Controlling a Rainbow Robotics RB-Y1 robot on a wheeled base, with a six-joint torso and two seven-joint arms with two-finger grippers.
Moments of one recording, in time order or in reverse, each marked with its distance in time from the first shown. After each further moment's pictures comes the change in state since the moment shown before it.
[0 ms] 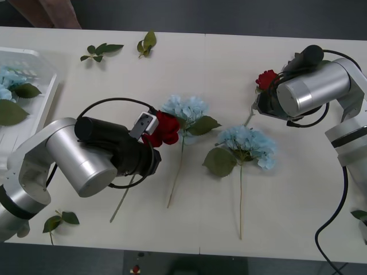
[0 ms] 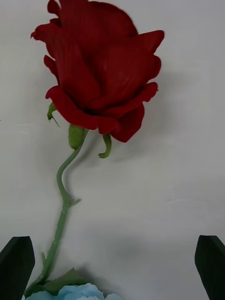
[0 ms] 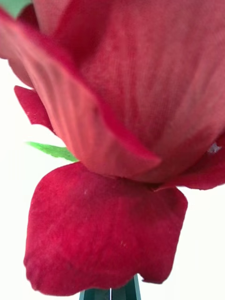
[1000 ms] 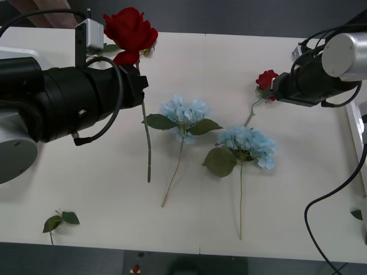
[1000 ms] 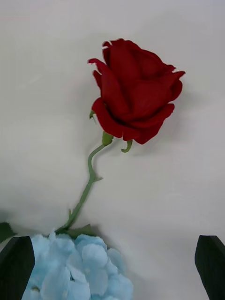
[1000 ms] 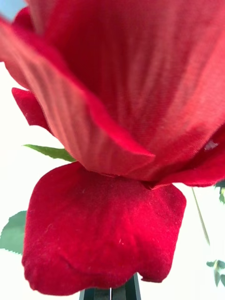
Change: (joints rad) right arm -0.042 0.007 -0.332 -0.043 -0.239 0.234 0.455; left arm 0.060 -0.001 0.402 -0.383 0.169 -0.101 0.419
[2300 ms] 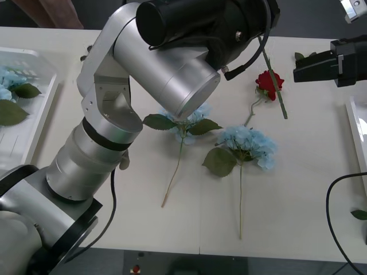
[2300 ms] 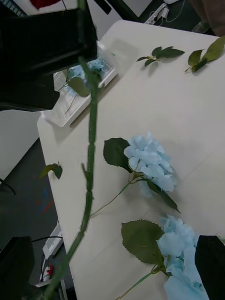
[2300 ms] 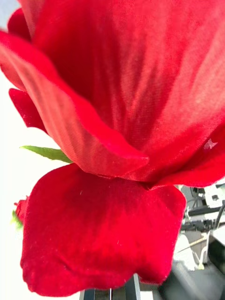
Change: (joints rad) right arm 0.000 -0.084 -0.373 -0.040 -0.911 0.322 0.695; left arm -0.503 -0.524 -0.270 0.486 -0.519 -0.084 0.392
